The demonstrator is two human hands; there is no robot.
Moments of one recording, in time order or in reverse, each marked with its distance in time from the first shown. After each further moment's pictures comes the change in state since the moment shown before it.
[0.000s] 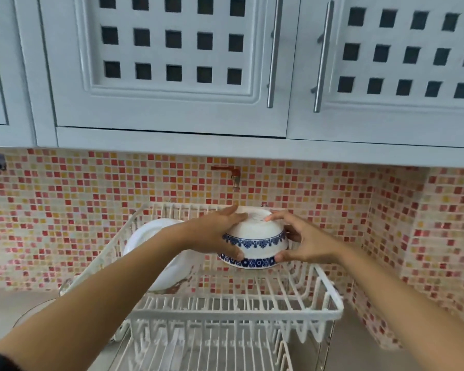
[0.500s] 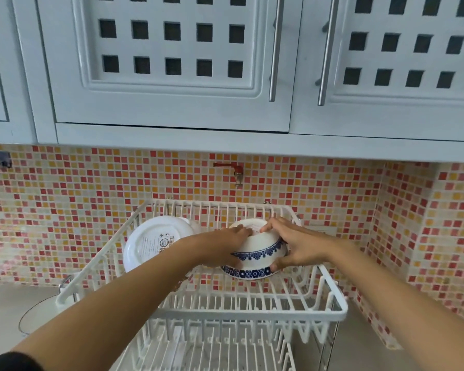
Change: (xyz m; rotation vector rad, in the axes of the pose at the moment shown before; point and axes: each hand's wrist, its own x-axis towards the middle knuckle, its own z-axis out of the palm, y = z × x) left_hand 0.011 0.014 0.029 0.048 -0.101 -0.016; right_hand 0.017 0.002 0.009 -0.408 -0.178 0.055
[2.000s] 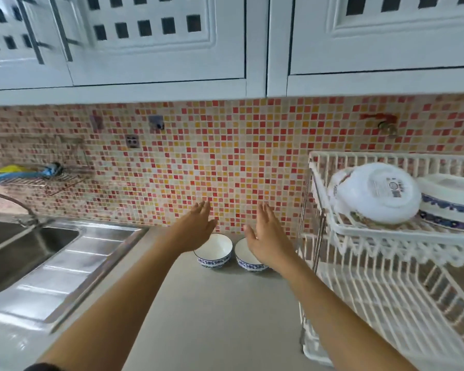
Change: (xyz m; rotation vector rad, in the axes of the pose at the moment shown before) left_hand -0.321 -0.326 0.068 -0.050 0.177 -0.499; right_hand 0.172 -0.422 0.197 0.361 0.321 0.179
